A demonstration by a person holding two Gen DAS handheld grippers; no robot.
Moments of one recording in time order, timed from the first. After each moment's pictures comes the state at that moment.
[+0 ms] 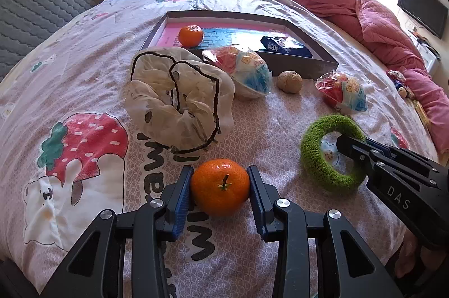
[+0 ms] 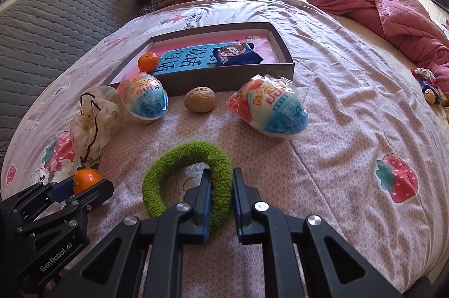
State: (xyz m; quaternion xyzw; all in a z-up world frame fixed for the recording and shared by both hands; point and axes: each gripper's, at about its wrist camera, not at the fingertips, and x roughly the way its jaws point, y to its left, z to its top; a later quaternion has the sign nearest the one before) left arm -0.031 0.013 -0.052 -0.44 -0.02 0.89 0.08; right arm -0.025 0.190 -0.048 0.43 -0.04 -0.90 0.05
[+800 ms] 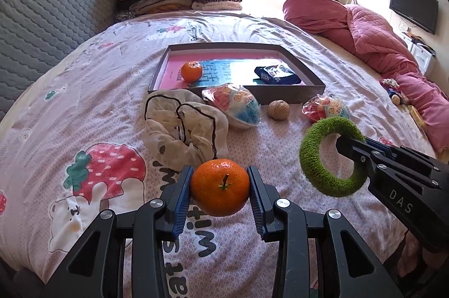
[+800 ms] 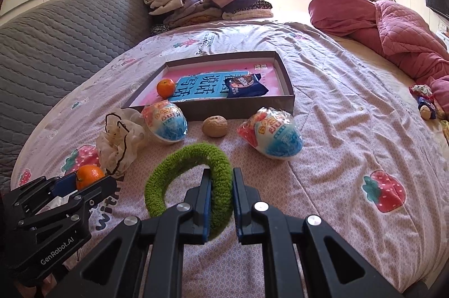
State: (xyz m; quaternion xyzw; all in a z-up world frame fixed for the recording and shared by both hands) left arm -0.012 0.016 -0.012 -0.38 0.01 0.92 0.08; right arm -0.006 0.190 -0.012 0.37 -0.04 -0.92 0.07
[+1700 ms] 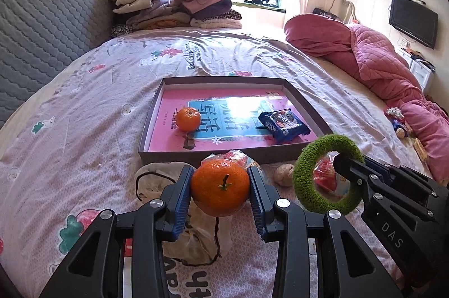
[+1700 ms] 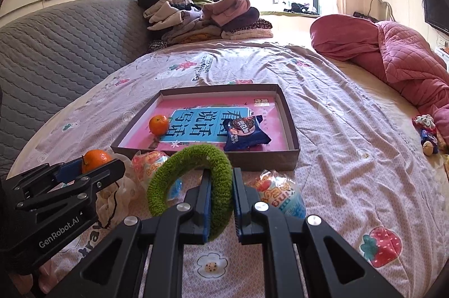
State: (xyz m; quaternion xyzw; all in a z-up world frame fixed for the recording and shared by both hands) left arm -0.094 0.017 0.016 -0.35 -0.01 0.93 0.08; right arm -0.063 0.185 0.010 0.33 -0.03 -0.94 0.06
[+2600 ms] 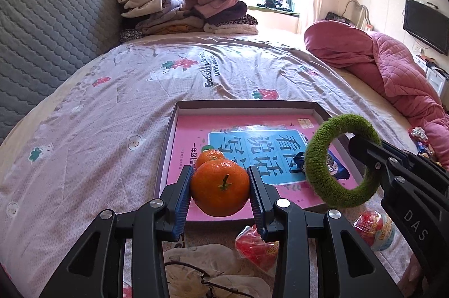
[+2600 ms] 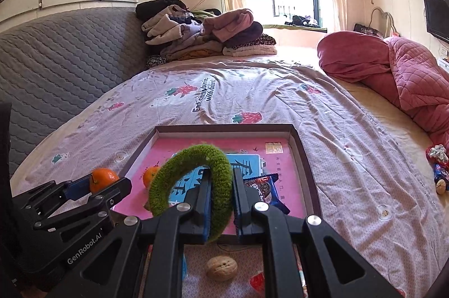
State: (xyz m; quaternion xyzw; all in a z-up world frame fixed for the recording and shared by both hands) left arm -0.180 0.003 0.018 -0.34 -0.01 0.94 0.05; right arm -0.149 0.166 0.031 0.30 -0.03 -0.95 0.06
